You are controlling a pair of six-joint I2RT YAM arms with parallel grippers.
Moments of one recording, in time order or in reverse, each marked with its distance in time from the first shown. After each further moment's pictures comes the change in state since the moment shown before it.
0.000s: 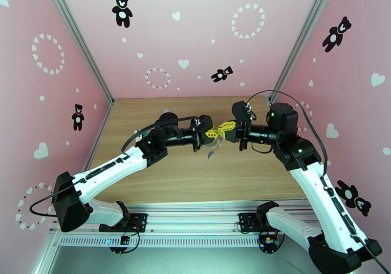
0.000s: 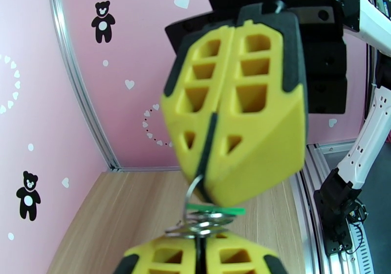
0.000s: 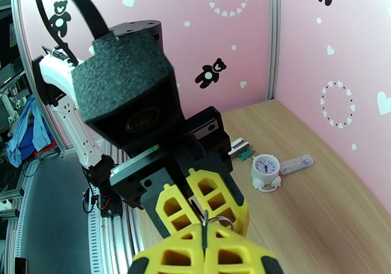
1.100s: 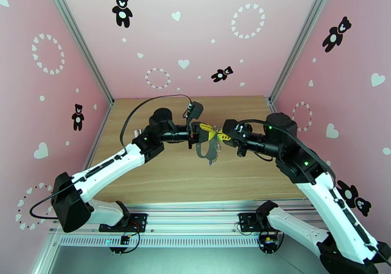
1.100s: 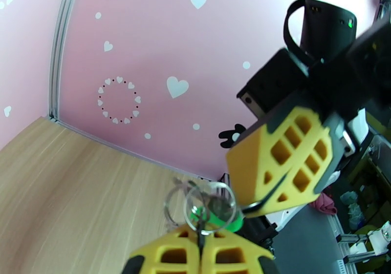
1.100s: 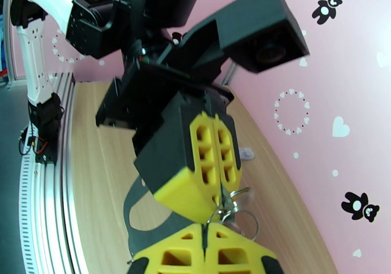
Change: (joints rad) left arm 0.097 0.000 -0.002 0.042 0.209 -0.574; right arm 0.211 -0.085 -0.019 -0.098 0.429 -0.378
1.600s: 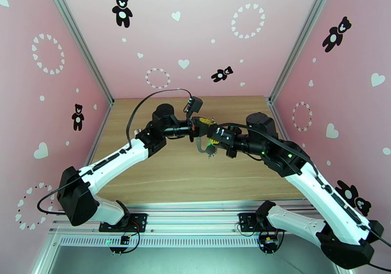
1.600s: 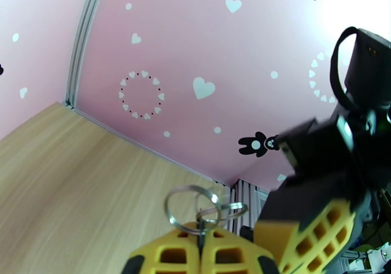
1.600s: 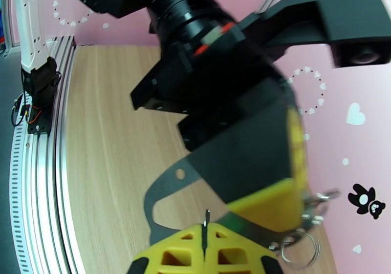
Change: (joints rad) left arm 0.025 0.067 0.053 -0.020 -0.054 -0.013; right arm 0.132 0.115 0.007 -0.054 0.149 -0.045
